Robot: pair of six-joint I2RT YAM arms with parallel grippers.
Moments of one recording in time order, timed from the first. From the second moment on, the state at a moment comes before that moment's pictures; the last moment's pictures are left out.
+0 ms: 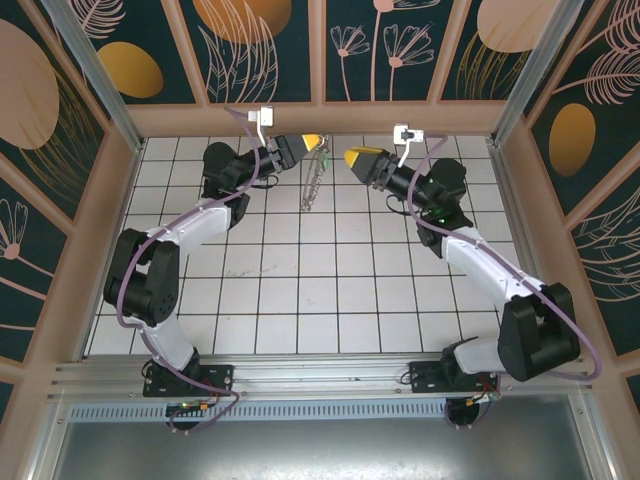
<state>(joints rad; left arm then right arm) -0.38 1.76 1.19 1.01 0.86 -1.18 0.38 1.38 0.95 0.71 -0.68 0.88</state>
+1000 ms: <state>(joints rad) -0.38 1.76 1.17 0.99 0.83 -1.18 0.47 1.61 1.09 0.88 -0.66 1.10</state>
